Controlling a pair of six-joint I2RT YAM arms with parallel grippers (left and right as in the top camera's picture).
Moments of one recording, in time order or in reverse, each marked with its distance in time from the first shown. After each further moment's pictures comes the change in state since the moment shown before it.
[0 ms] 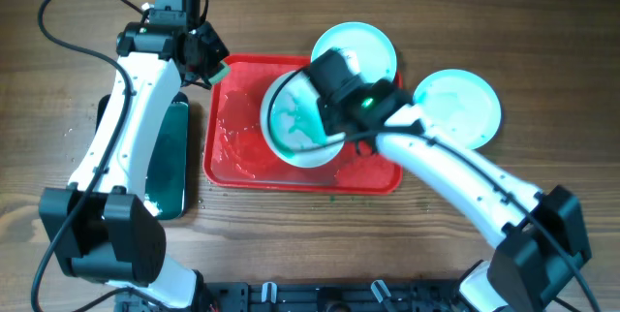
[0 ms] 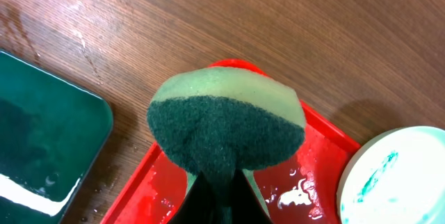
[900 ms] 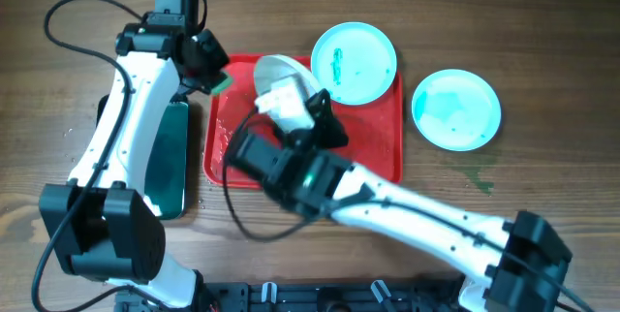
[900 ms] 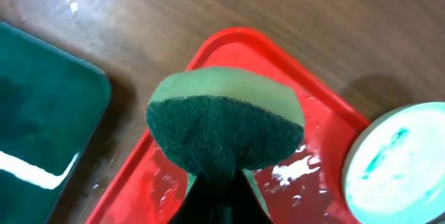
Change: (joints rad) left arm 0.020 0.008 -0.011 -0.061 0.062 0.000; right arm 0.331 0.000 0.000 0.138 0.720 -0.003
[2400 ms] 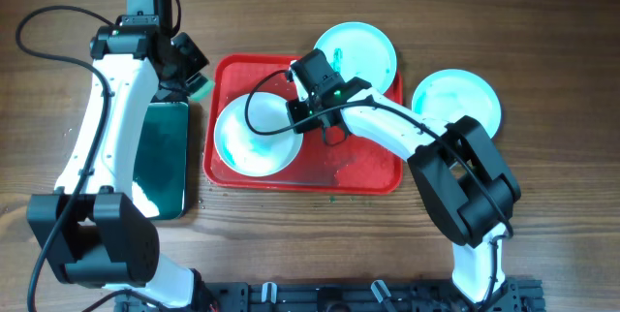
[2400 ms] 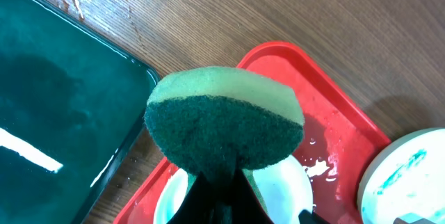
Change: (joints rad) left arm 0.078 -0.021 -0.002 -0.048 0.000 0.000; right arm -0.433 0.367 -0.016 0.320 -1.287 -0.042
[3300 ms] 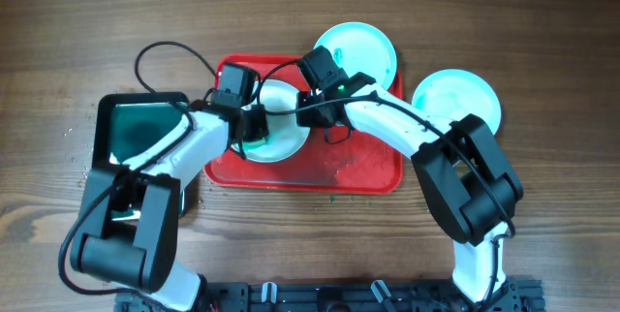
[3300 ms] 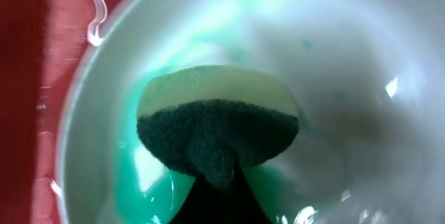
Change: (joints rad) left arm -0.276 0.010 -0.582 0.585 -0.005 0.290; right arm -0.023 0.000 0.018 -0.079 0.064 0.280
